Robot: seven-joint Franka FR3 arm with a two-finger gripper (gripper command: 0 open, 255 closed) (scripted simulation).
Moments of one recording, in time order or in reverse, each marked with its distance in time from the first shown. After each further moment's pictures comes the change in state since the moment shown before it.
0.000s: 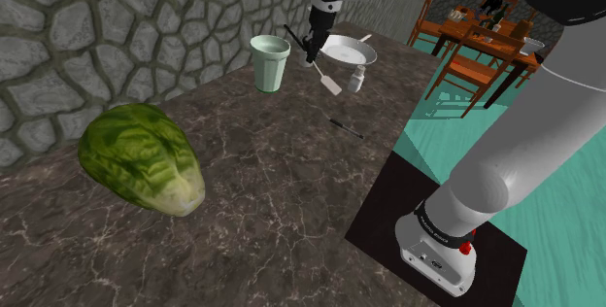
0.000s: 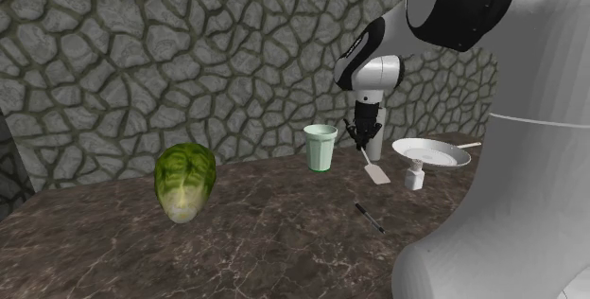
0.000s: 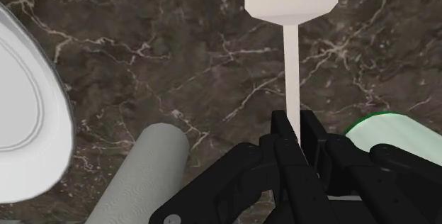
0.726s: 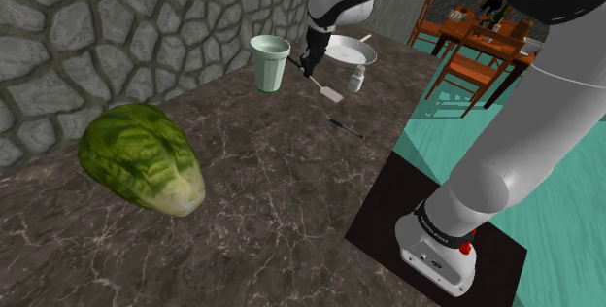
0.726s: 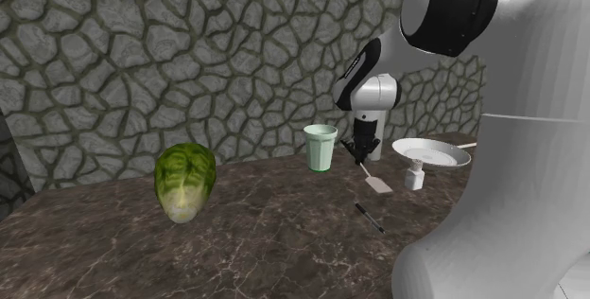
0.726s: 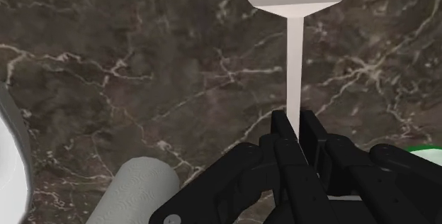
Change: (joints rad) arm 0.001 0.062 -0.001 -0.074 -0.006 0.136 0.001
